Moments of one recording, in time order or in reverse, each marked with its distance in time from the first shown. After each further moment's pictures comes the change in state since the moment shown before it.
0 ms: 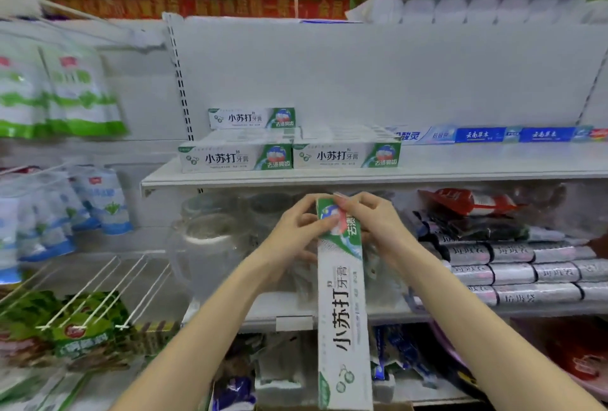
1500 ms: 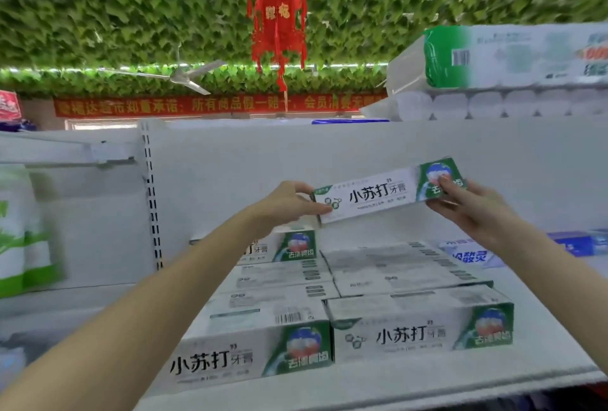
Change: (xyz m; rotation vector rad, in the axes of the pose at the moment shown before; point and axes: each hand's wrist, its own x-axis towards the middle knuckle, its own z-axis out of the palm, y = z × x) left_hand 0.318 0.121 -0.175 0.535 0.009 0.070; right_hand 0.301 -0.113 -0.094 0.348 0.272 -0.309
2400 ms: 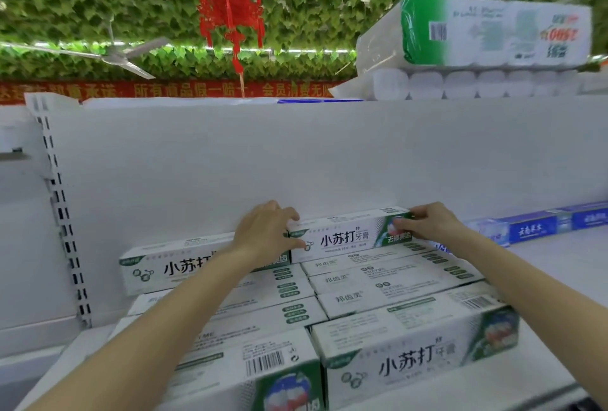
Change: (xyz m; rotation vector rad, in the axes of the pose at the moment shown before) left_hand 0.065 -0.068 0.032 0.765 0.077 0.164; right_hand 0.056 0.067 -0.025 -1.056 0.062 0.125
